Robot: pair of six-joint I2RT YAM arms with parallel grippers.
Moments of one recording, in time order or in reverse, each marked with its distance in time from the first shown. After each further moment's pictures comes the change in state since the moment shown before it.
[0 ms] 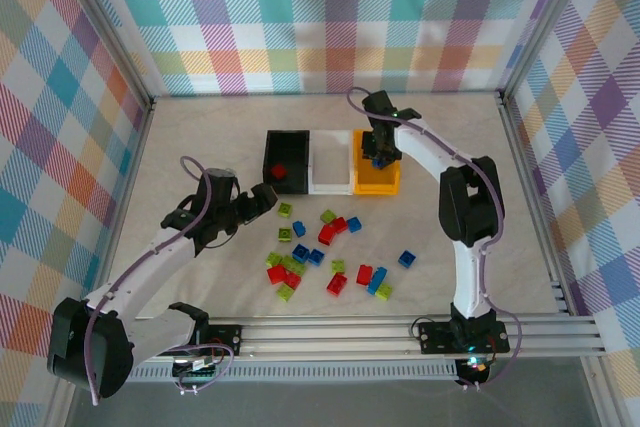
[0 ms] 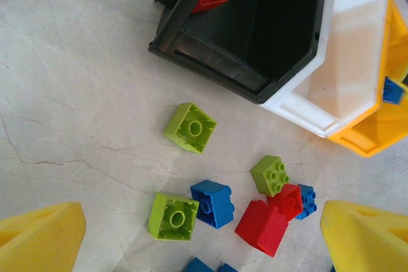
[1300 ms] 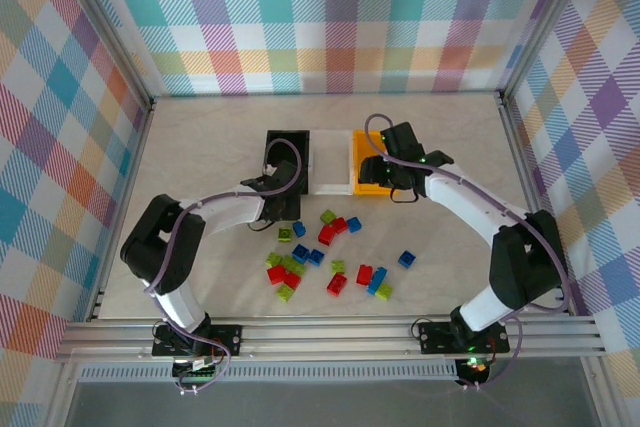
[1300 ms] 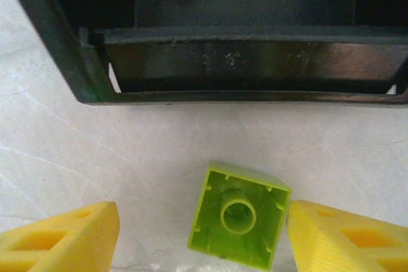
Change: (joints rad) left arm -0.253 0.643 0.306 -0.028 -0.435 0.304; right arm 0.054 -0.529 -0.576 0.266 -0.120 0.061
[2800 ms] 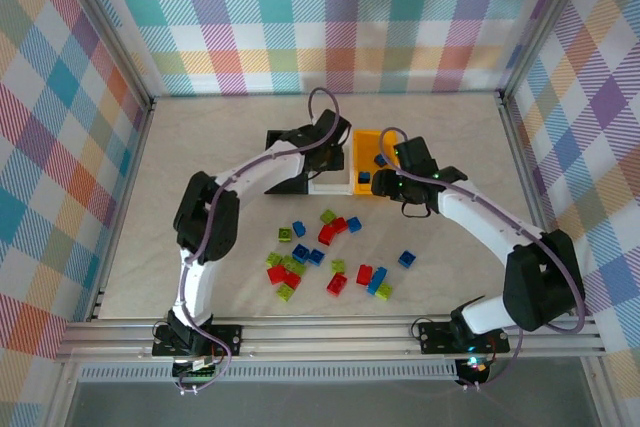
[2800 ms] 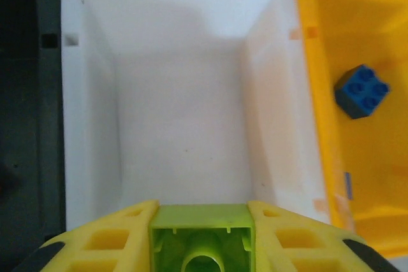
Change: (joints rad) left arm -0.058 0.359 0.750 -0.203 0.090 -0.012; right arm -0.021 -0.129 -0.161 0.014 -0.004 0.034
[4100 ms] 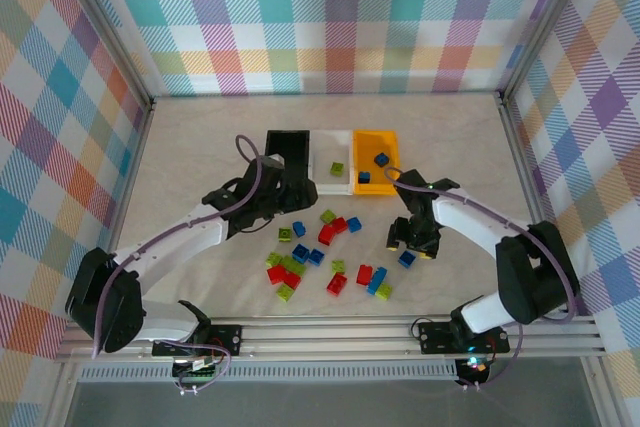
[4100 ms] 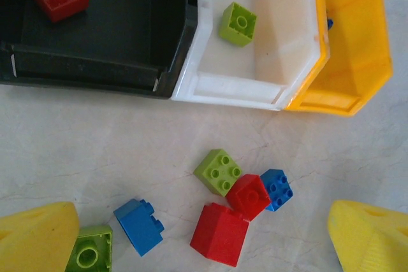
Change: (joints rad) left arm 0.049 -0.766 -0.848 0.283 0.196 -0.201; right arm -0.001 0.061 -0.126 -0.445 -0.087 0.132
